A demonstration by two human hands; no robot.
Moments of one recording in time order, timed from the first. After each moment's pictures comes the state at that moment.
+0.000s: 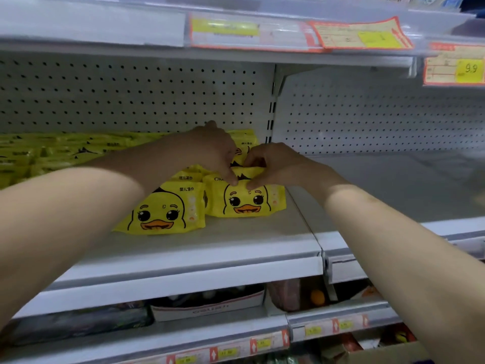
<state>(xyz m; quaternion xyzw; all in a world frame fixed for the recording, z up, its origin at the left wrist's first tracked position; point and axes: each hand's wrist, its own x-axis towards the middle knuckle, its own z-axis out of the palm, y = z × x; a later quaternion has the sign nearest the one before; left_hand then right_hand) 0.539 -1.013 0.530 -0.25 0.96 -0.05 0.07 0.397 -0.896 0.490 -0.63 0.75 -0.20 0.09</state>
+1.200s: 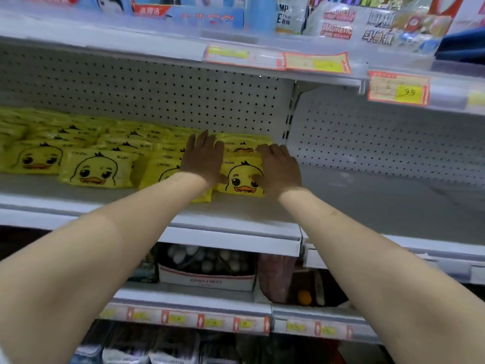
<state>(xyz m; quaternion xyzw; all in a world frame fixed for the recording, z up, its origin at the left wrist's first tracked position) 0.587 -0.969 0.468 -0.43 0.88 -0.12 -0.14 0.430 -0.869 0.466 -0.59 0.78 -0.15 -0.17</state>
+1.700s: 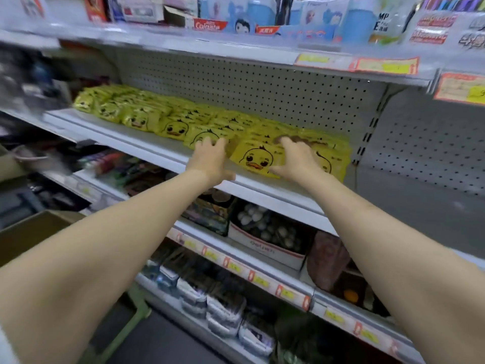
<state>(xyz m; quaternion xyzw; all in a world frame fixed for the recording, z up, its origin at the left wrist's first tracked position) 0.749 -0.849 0.467 -0.61 0.76 0.03 -0.21 0.545 -0.820 0.494 -0.71 0.68 -0.19 -0.03</state>
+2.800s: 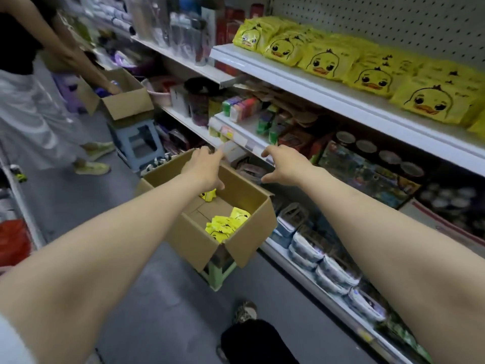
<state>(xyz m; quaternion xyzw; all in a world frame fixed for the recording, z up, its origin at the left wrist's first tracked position) 1.271 -0.803 0.327 -0.73 0.67 0.12 -0.06 1.059 -0.849 0.357 -0.84 0.54 -0.02 0.10</state>
